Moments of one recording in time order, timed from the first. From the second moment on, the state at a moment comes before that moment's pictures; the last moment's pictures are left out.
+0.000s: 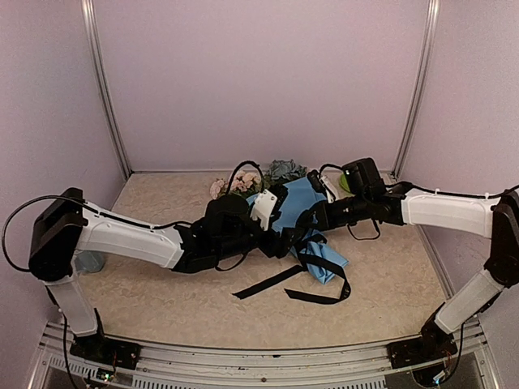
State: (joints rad) left arm -1.06 1.78 1.07 0.49 -0.13 -0.06; right arm 0.61 1.52 1.03 -0.17 -0.47 0.31
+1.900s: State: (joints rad) left arm -0.98 1.96 0.90 0.92 -0.08 -0.45; right arm 0.49 1.96 1.53 -0.64 -0.50 -0.21
